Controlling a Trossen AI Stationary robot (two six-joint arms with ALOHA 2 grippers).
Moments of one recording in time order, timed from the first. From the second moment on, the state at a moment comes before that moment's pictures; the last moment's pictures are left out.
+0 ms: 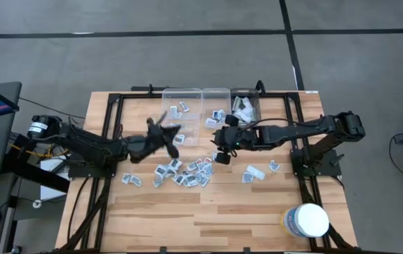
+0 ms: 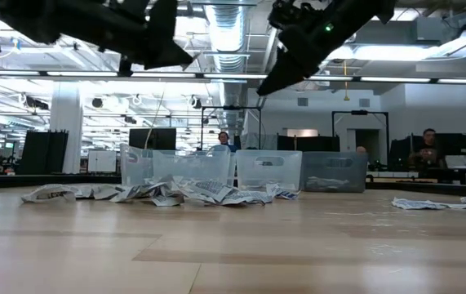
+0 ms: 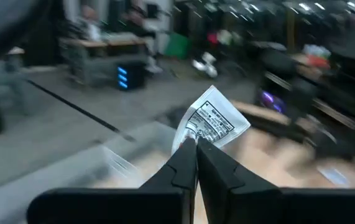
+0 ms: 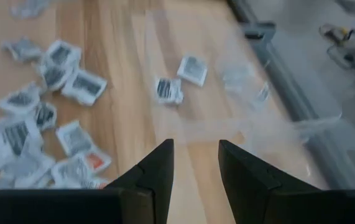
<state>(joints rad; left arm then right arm) -0.13 1.09 0.48 0.74 -0.79 -0.04 0.03 1.49 0.99 -0.16 0.39 -0.06</state>
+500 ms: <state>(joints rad) 0.48 1.09 0.48 0.76 -0.23 0.12 -0.14 1.49 0.99 -0.03 0.39 0.08</state>
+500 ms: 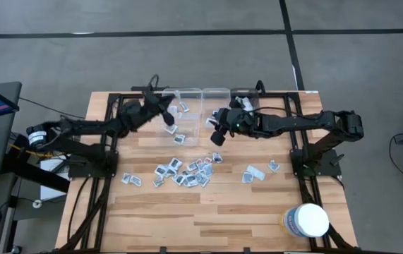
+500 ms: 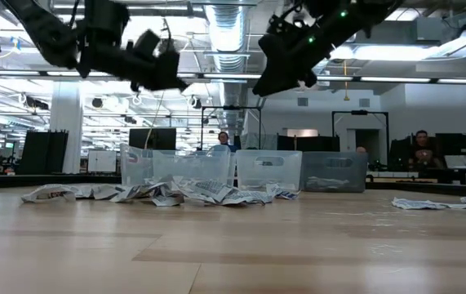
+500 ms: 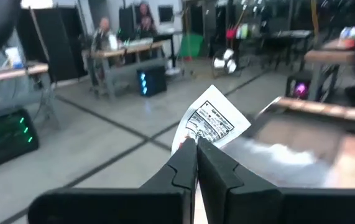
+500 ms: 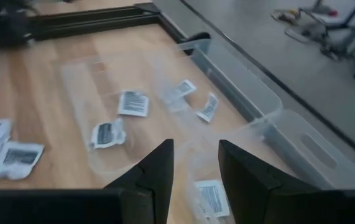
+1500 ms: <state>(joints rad) 0.80 1.40 0.66 0.72 0.36 0.11 -0.20 1.49 0.99 -0.05 0.40 0.21</state>
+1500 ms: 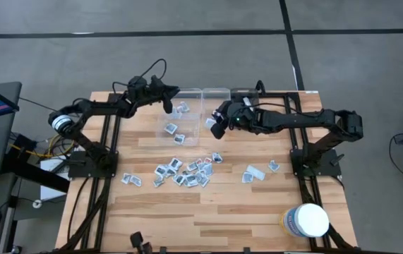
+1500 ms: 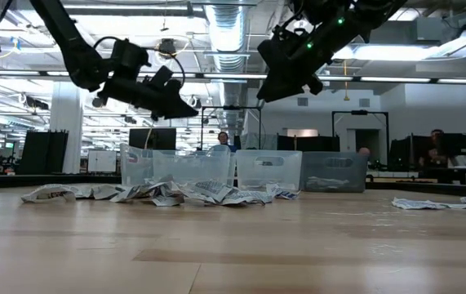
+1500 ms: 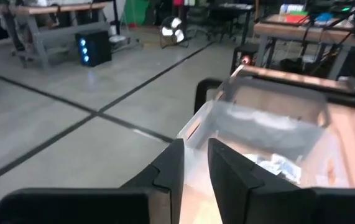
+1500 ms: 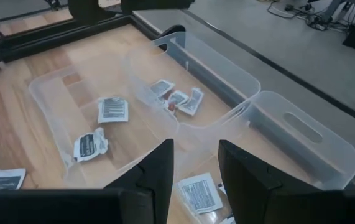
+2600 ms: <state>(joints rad) 0.08 1.33 0.66 0.36 0.05 -0.01 -0.06 1.49 0.99 -0.10 0.29 -0.16</state>
